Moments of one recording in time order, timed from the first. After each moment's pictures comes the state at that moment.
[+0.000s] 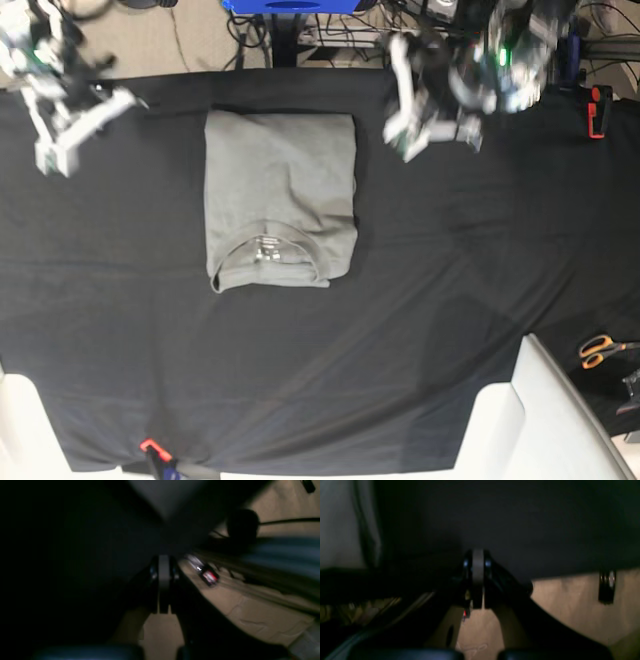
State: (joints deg) left arm 30.2 -30.1 18.0 109.9 -16.6 -16.8 44.3; right arm -36.6 19.5 4.8 110.3 23.9 -10.4 -44.9
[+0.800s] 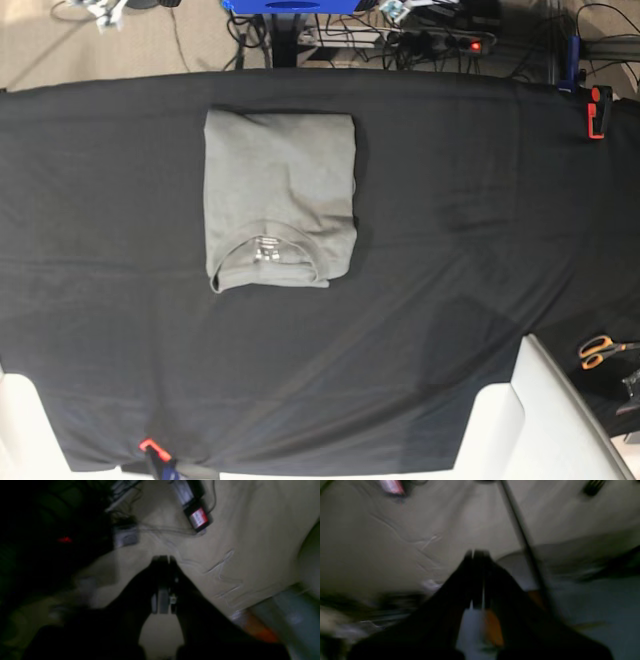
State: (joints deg) left arm 23.7 -12.4 16.6 39.7 7.4 -17.1 7.6; right arm -18.6 20.6 -36.3 35.6 24.5 -9.7 -28.8
